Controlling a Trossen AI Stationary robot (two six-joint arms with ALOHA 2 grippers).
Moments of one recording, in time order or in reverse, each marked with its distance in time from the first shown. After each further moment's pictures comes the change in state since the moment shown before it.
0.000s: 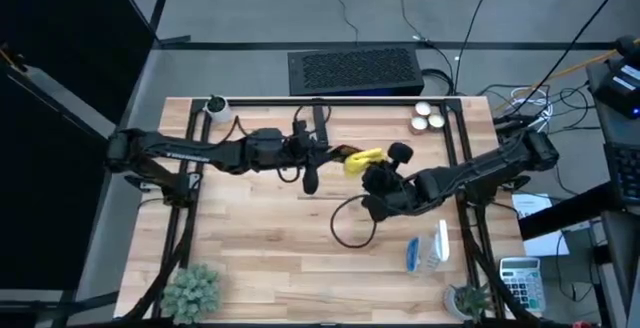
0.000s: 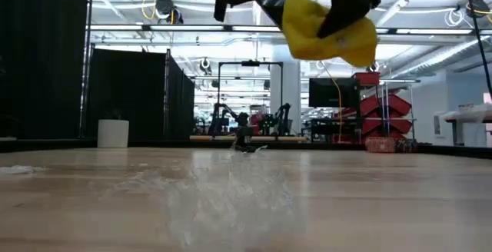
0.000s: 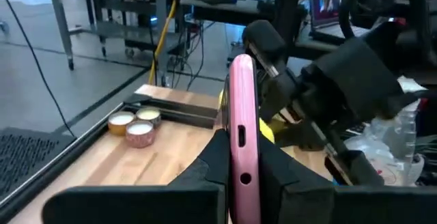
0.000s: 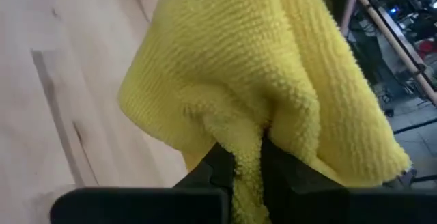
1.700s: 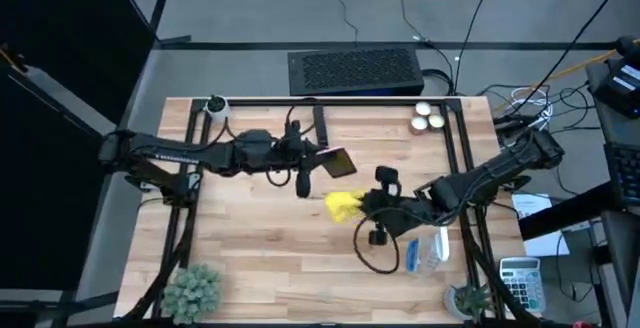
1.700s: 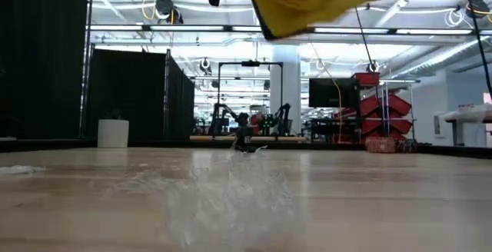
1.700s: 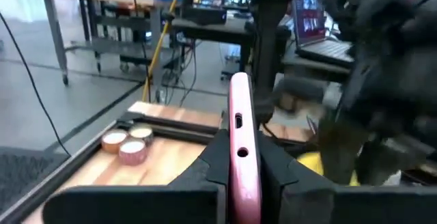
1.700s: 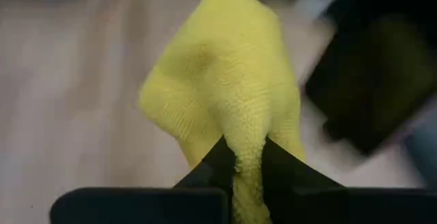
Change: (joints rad) left arm -0.002 -0.057 0.000 -0.030 -0.035 -0.002; right arm 0.114 -0.030 0.047 0.321 -0.216 -0.228
